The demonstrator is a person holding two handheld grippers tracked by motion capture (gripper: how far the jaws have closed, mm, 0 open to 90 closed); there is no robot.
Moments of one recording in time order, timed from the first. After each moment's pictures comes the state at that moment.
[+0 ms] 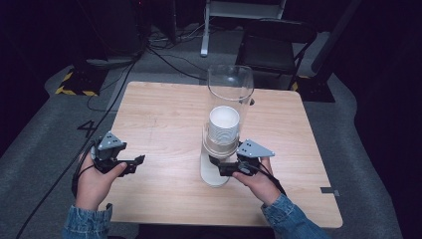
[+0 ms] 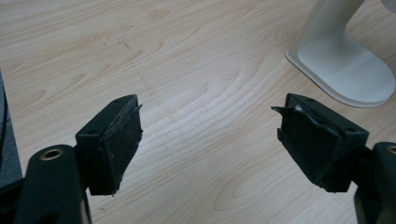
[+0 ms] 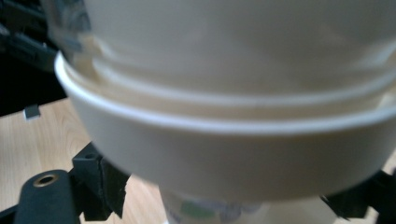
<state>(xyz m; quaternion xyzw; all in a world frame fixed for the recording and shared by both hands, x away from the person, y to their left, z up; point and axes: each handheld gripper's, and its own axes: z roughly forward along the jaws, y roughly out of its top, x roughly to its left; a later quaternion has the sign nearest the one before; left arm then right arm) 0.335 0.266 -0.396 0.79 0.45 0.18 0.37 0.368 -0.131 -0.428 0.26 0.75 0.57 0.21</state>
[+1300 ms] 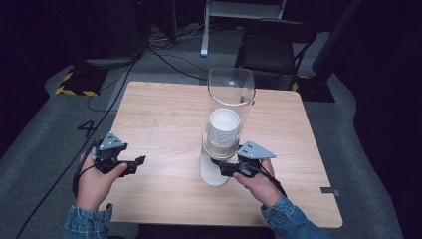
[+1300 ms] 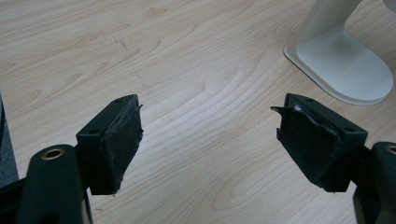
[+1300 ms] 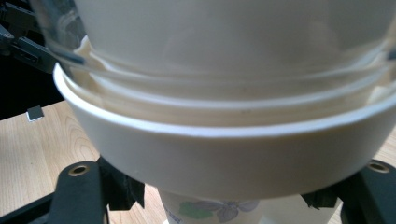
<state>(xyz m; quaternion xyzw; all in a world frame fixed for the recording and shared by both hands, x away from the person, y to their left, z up) 0.335 0.264 -0.397 0.80 0.44 0.18 0.37 0.362 -0.133 -0.428 0.28 0.75 0.56 0.20</state>
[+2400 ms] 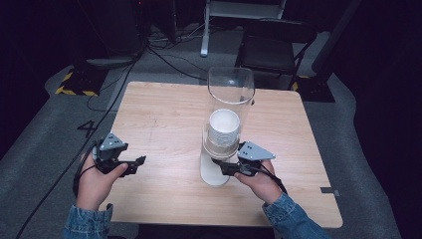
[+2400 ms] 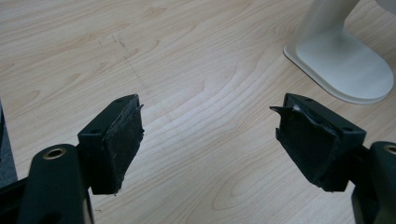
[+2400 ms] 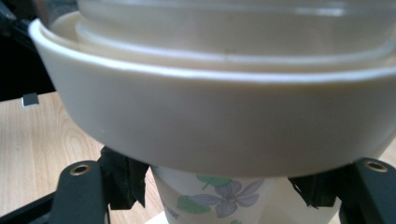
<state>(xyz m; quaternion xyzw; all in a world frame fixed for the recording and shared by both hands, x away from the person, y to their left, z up) 0.336 0.263 -0.398 0.80 0.44 0.18 0.37 0.370 -0.136 -0.438 0.24 0.75 0.57 0.21</state>
